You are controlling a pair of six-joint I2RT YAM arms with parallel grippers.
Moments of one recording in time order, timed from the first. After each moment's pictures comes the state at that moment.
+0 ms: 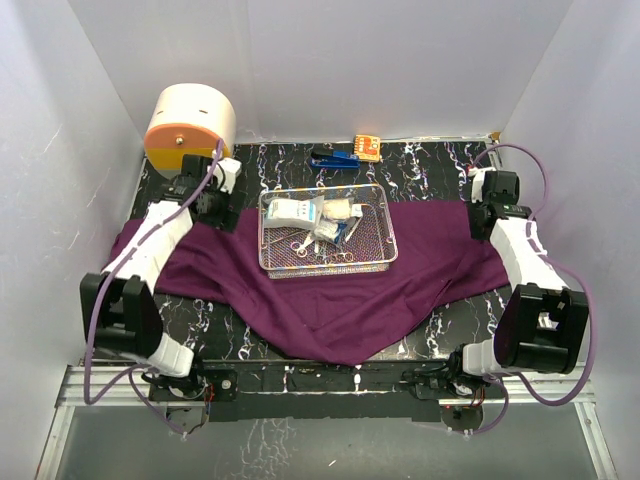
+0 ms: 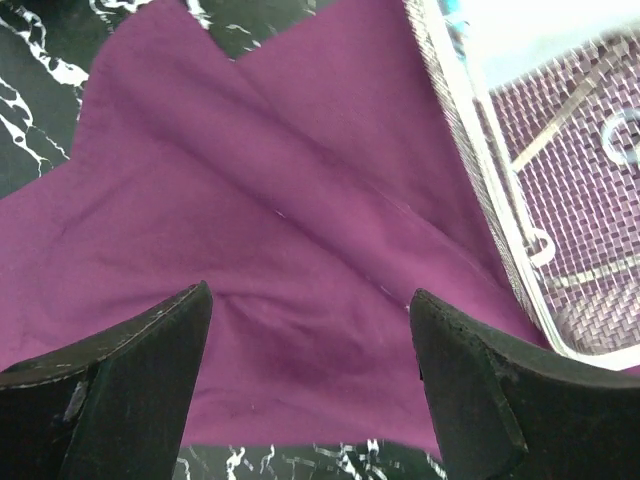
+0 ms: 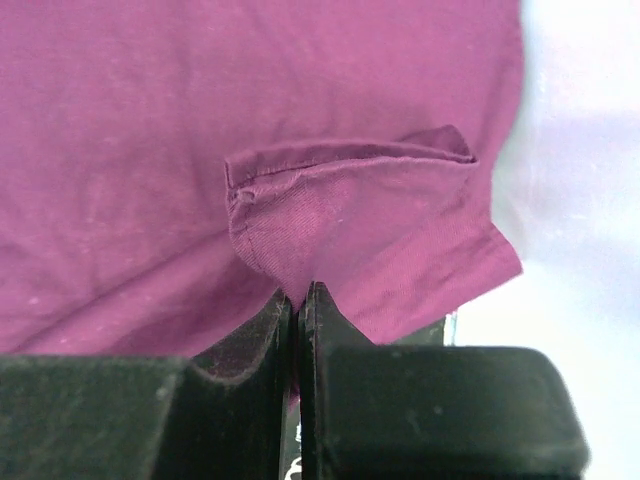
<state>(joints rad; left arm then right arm) -0.19 1.48 1.22 -0.70 0.02 0.26 -0.17 1.40 1.03 -0.53 0.15 -0.29</state>
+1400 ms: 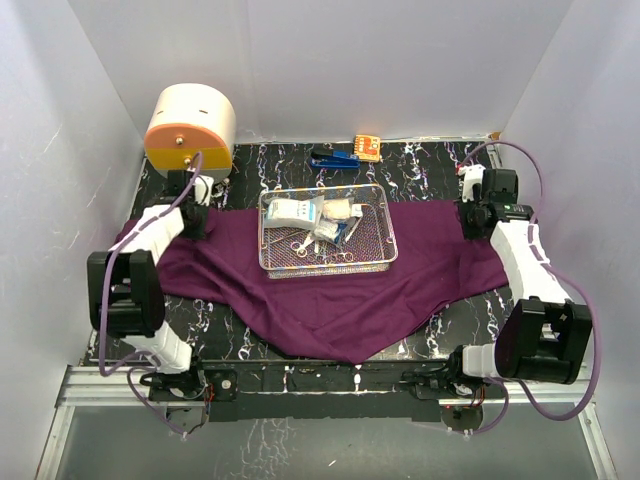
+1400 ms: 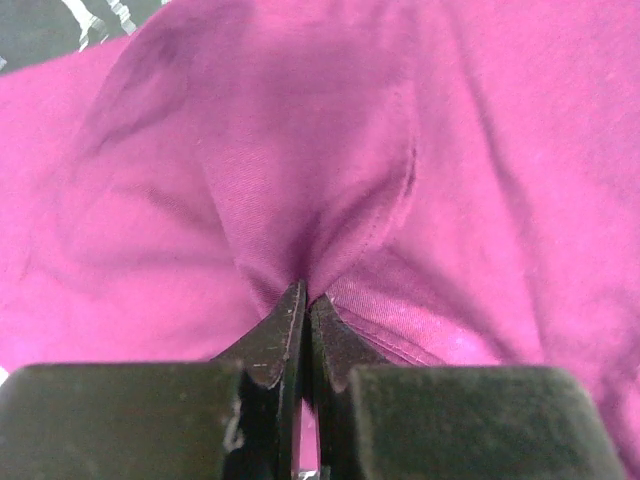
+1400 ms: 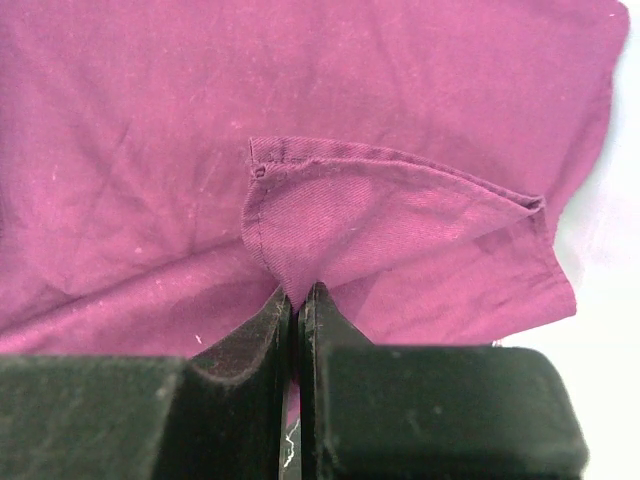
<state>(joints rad) -0.01 1.68 1.13 -0.52 -0.11 0.23 -0.14 1.34 1.05 -0.61 -0.06 -0.32</state>
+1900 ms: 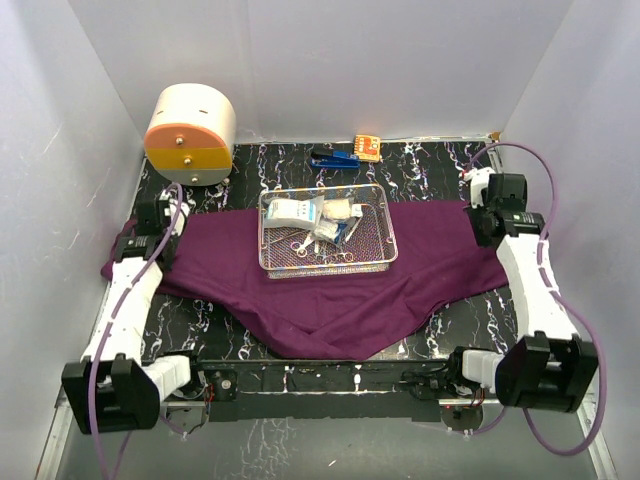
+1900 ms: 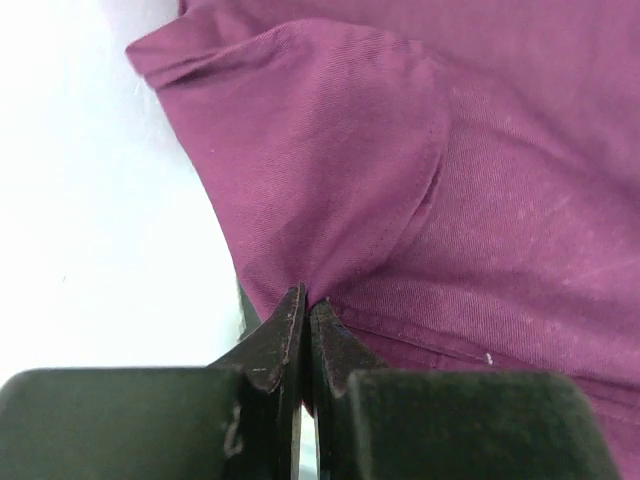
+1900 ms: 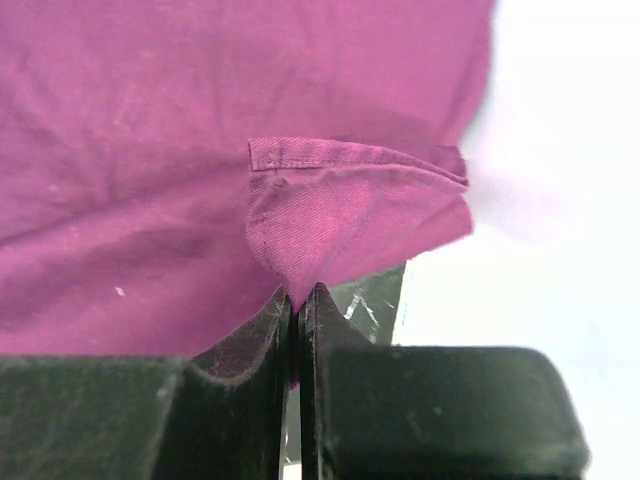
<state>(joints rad) 0.06 1.14 0.92 -0.75 -0.36 0.39 -0.13 1.23 1.08 -0.76 0.10 -0.40</state>
